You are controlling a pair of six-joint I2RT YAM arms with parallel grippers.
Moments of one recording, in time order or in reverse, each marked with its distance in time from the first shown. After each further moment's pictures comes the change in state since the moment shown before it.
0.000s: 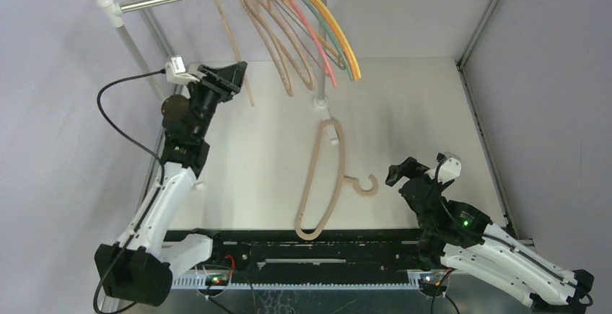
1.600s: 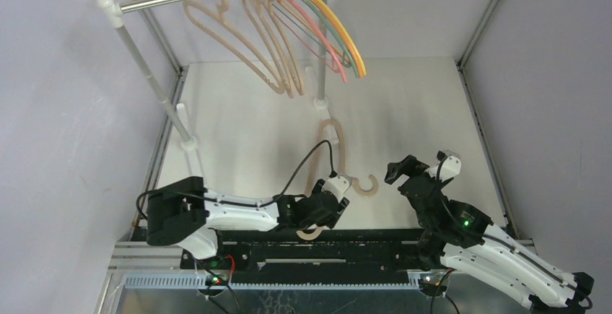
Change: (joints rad) left arm -1.163 0.445 -0.209 -0.327 -0.523 0.378; right arm -0.022 0.000 0.000 0.066 -0.029 -0.041
